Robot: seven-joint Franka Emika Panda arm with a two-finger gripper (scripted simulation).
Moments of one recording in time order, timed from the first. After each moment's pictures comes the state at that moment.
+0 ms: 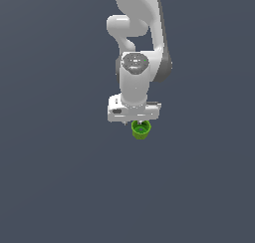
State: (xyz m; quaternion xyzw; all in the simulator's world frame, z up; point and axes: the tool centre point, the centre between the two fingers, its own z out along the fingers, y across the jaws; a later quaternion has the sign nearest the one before) arm -0.021 0.022 0.150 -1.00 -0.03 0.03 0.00
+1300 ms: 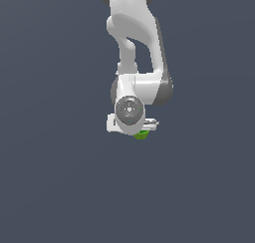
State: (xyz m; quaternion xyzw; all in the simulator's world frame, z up) arm -0.019 0.020 0.110 -0.98 0.00 0.21 0.03
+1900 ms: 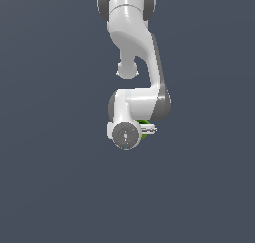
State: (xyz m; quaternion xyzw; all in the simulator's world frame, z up) arm -0.029 0.021 0.095 -0.95 0.01 0.32 0.04
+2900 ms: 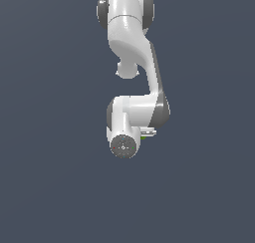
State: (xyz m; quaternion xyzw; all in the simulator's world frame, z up) arm -0.038 0.021 0.089 -0.93 0.02 0.37 0.05
